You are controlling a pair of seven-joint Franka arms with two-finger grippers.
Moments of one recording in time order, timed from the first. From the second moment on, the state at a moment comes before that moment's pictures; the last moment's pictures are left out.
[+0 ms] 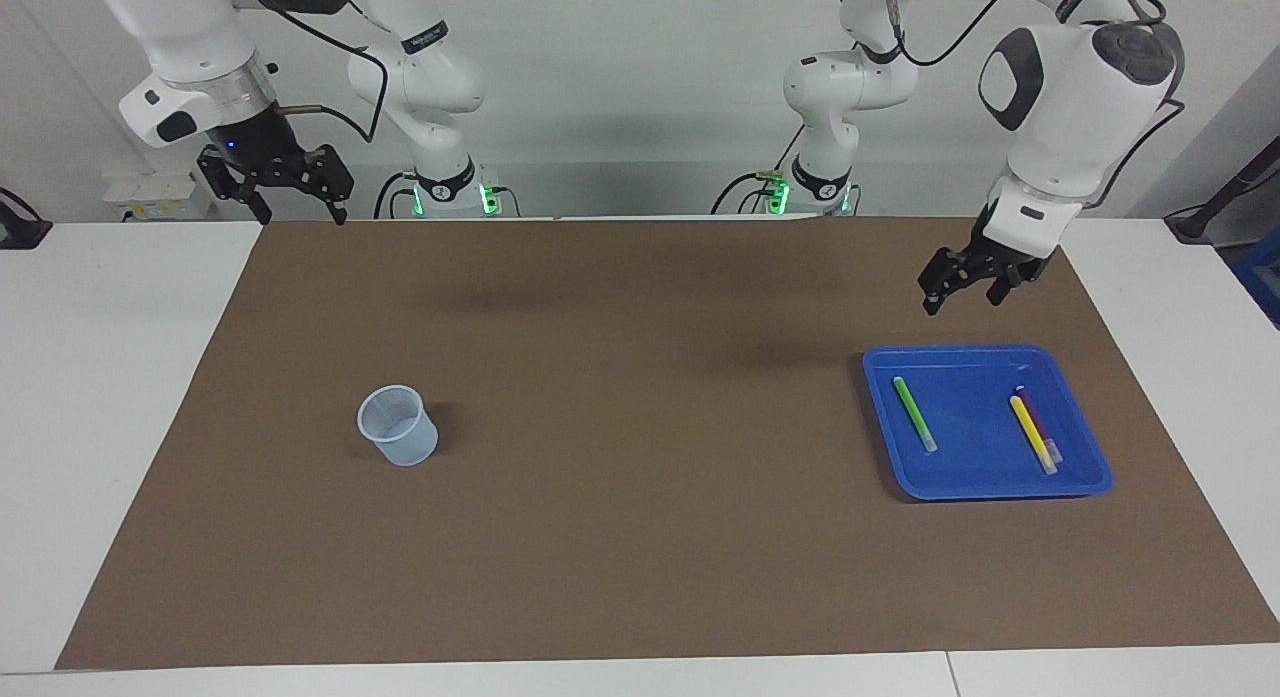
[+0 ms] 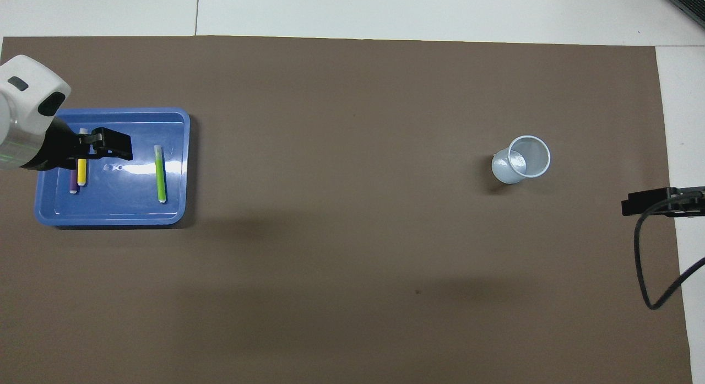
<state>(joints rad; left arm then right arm) 0.06 0.04 -0.13 -1.79 -0.01 1.89 -0.17 -0.21 -0.20 0.13 -1.80 0.03 1.59 -0.06</state>
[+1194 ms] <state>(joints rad) 0.11 0.32 -0.14 -1.96 0.01 2.34 -0.08 -0.23 -0.20 0.12 -1.80 0.03 1.57 -0.09</state>
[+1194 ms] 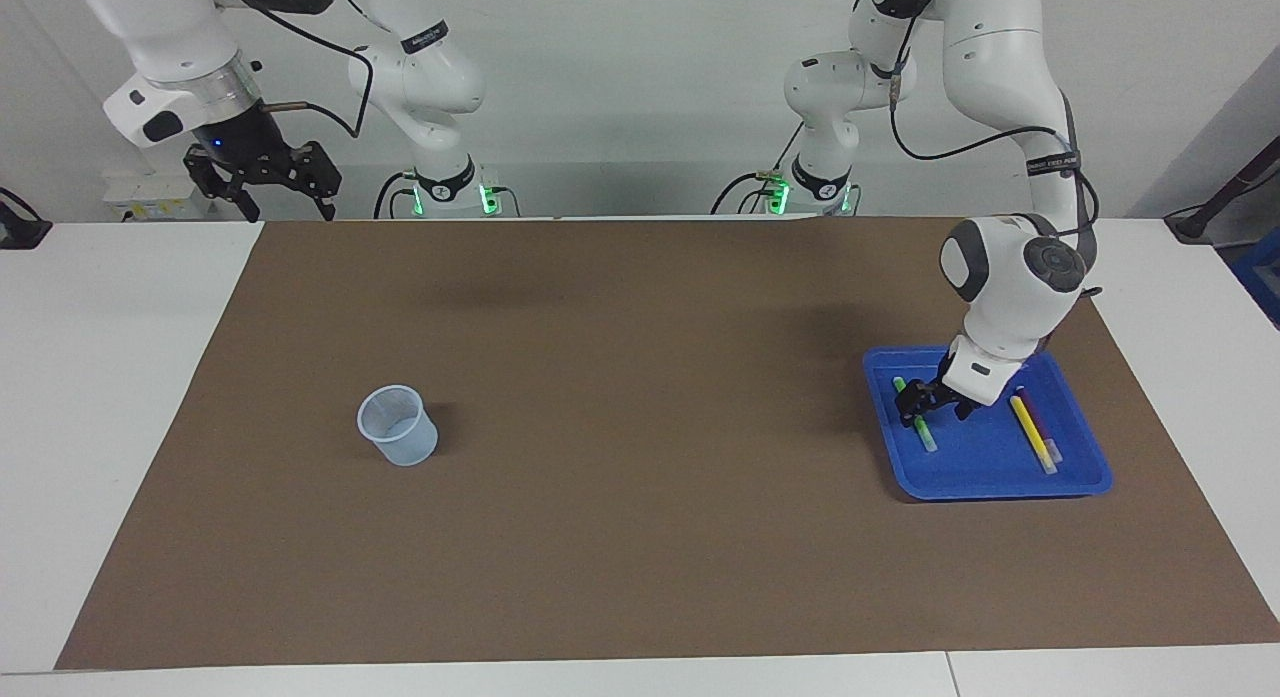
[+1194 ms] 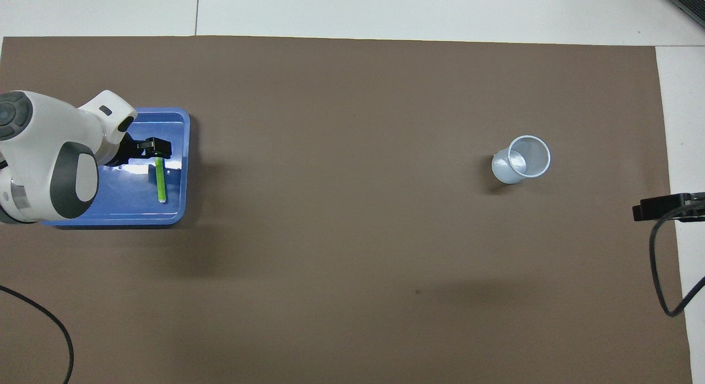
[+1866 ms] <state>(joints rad) 0.11 0.32 -0.14 -1.99 0.02 2.37 -0.06 -0.23 -0.21 0.12 -1.81 0.03 1.49 -0.15</state>
